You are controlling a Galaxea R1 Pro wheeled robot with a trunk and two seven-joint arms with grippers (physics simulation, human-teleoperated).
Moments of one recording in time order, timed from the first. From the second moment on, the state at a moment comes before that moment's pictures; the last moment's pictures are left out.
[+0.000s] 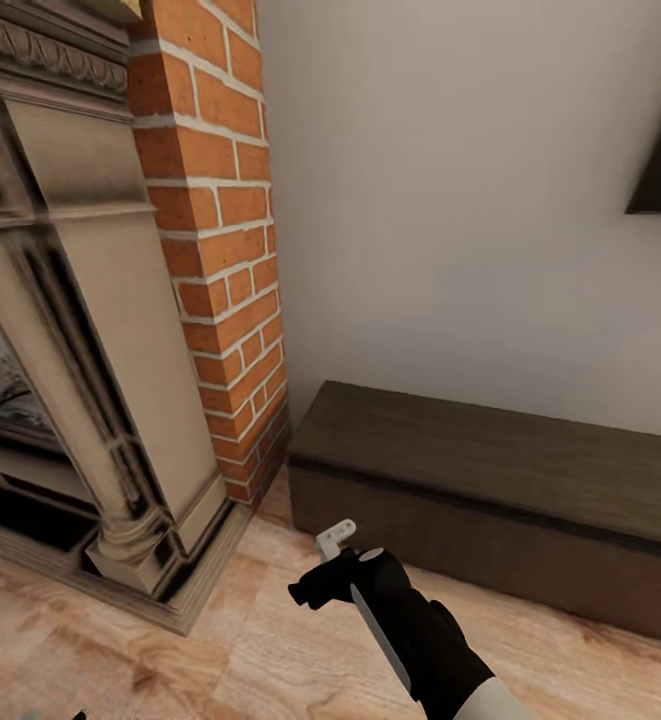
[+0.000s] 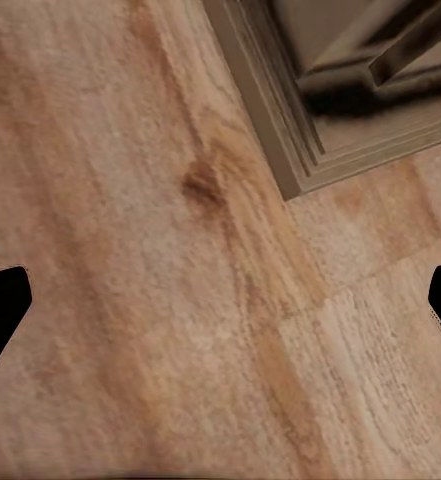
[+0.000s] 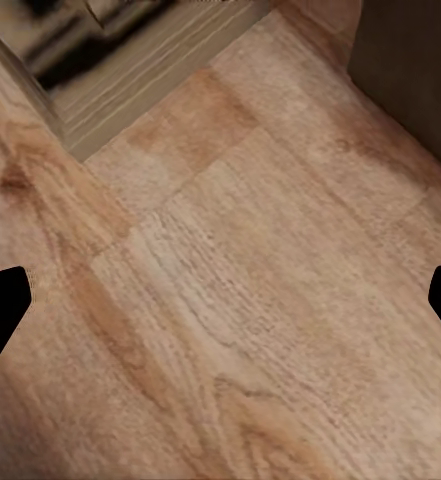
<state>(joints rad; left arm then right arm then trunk) 0.30 0.17 0.21 -1.40 0.98 0.16 0.25 -0.49 0.17 0.48 -1.04 -0.03 0.75 0.17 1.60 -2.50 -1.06</state>
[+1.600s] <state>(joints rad) 0.30 0.17 0.20 -1.39 1.01 0.15 0.25 -0.48 0.17 0.54 -1.09 -0.03 0.74 0.09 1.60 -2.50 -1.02</state>
